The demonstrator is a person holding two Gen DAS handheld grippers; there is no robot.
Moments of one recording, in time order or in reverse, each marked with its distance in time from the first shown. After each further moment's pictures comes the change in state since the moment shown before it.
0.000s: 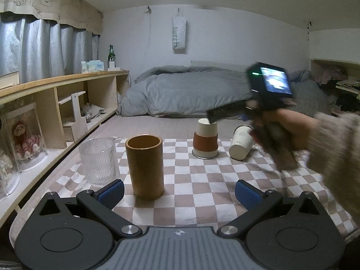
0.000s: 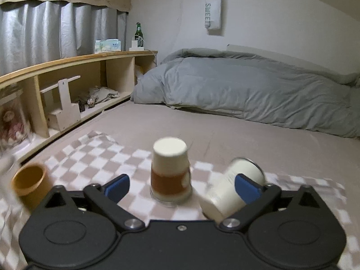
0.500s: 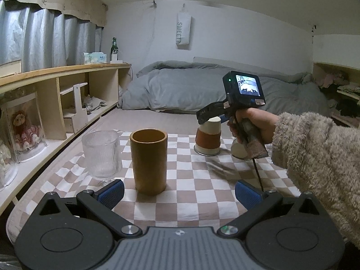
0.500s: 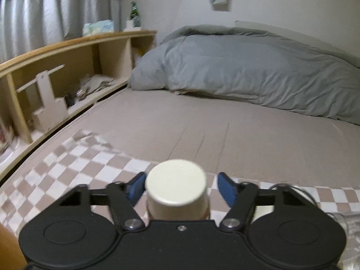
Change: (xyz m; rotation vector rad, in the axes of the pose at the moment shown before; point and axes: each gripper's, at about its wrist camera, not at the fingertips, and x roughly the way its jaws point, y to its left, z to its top) left arm 0.000 0.013 0.001 -0.047 0.020 -0.013; right arm 0.121 0.010 0.030 0.023 0.108 0.039
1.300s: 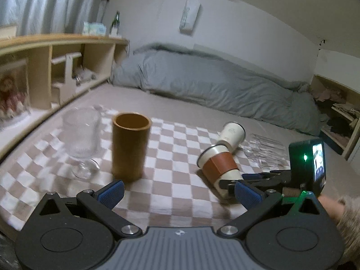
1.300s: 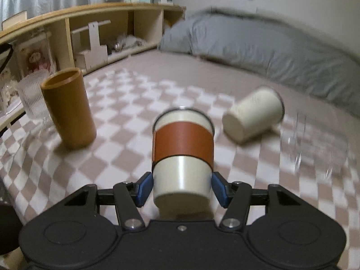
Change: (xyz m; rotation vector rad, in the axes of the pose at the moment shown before) left arm 0.025 -0.002 0.016 -0.166 0.118 -0.104; right arm -0.147 0.013 -0.132 -0.116 0.143 0.048
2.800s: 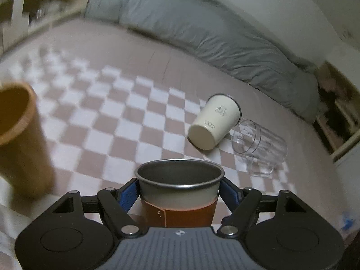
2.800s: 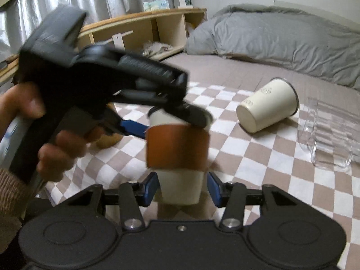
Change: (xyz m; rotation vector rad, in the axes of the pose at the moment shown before) left arm 0.186 -0.044 0.058 -0.111 0.294 -0.087; right arm -0.024 -0.033 -0.013 0.034 -0.044 0.225
